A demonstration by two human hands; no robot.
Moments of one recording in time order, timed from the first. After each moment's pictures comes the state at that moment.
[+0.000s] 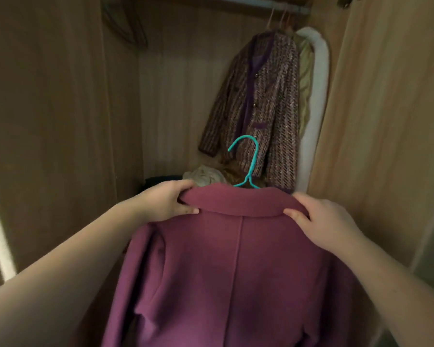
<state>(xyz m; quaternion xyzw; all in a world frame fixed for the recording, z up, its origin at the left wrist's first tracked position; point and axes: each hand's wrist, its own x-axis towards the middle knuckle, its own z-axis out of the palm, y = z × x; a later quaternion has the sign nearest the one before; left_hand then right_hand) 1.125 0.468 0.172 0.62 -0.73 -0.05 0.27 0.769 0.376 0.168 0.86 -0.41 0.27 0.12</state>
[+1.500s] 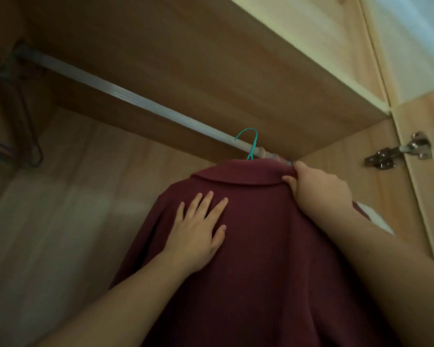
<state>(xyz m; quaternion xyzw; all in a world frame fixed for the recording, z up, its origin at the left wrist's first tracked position) 1.238 -0.132 0.470 0.52 -0.63 0.39 0.42 0.983 -0.101 0.579 0.59 -0.46 0.46 0.48</state>
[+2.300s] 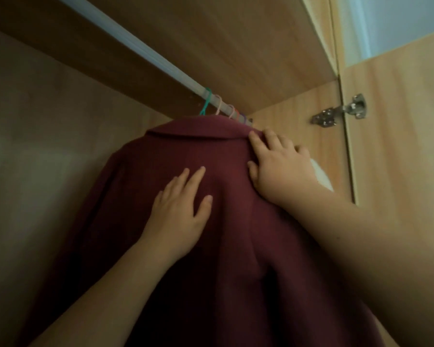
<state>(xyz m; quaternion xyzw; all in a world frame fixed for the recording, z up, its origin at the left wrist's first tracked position) 1.191 -0.136 0.424 0.38 -0.73 0.16 0.54 0.988 -0.086 0.515 0.54 -0.55 0.32 0.55</state>
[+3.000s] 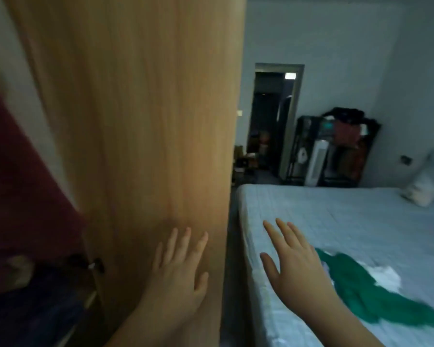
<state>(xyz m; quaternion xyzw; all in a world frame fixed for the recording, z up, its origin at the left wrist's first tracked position) 0.851 0.222 0.044 0.21 -0.96 -0.07 0.16 0.703 0.412 0.054 0.36 -0.89 0.18 0.21</state>
